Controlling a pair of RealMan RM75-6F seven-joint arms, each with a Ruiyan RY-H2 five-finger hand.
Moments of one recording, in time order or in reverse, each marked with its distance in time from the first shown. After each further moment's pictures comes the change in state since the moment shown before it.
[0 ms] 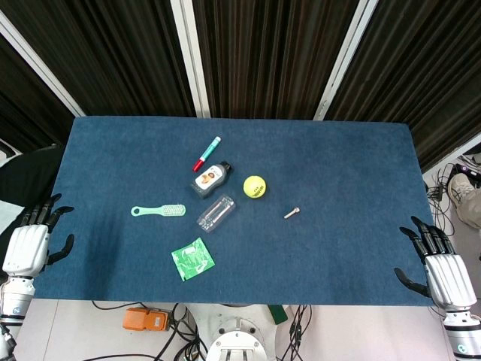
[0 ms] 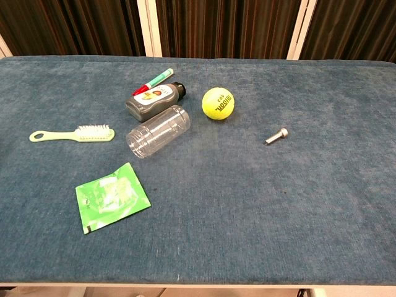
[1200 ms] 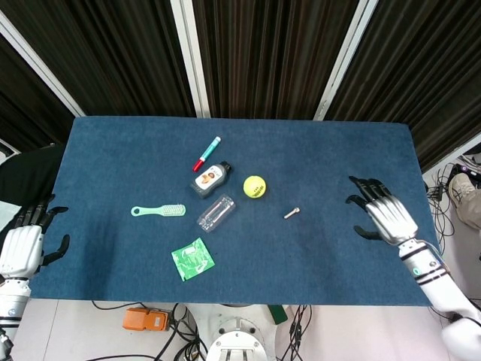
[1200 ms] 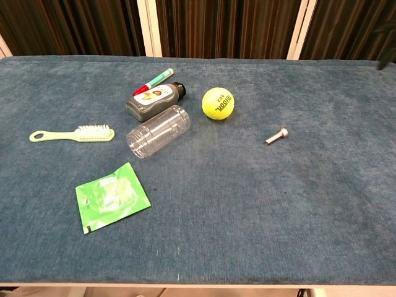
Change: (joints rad) left arm 0.014 0.011 -0.005 -0.011 -0.022 0.008 -0.034; right arm 0.422 -0.039 0.145 0.136 0.064 -0.485 0.017
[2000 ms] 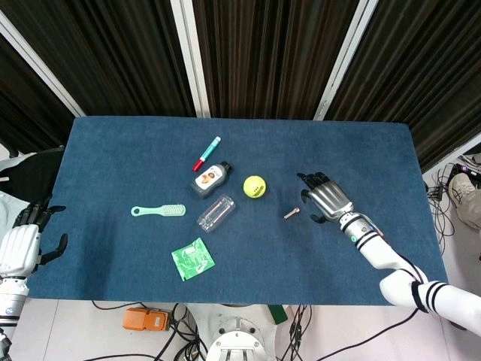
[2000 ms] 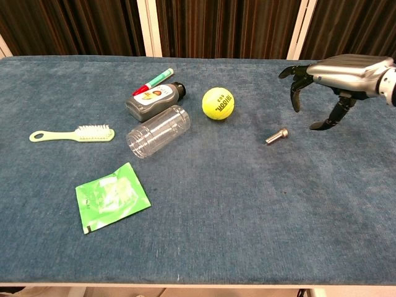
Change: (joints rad) left arm 0.000 0.010 -0.007 -0.004 -0.013 -0.014 -0.028; right arm 0.273 -0.309 0.019 0.263 0.160 -0.300 -0.130
